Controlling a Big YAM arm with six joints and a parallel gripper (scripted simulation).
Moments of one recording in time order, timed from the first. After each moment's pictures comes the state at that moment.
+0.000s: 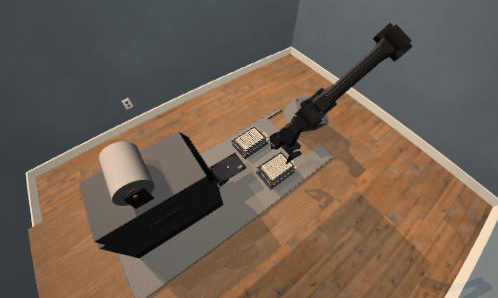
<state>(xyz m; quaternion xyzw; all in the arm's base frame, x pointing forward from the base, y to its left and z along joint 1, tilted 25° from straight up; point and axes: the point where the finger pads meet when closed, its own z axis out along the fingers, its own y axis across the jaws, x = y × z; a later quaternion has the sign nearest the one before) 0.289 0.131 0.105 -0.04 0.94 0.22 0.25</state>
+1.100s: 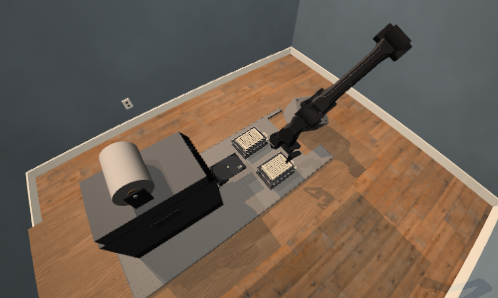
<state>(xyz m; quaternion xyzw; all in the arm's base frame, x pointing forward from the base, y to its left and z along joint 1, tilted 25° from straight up) 0.286 0.129 0.097 -0.03 0.94 0.22 0.24</state>
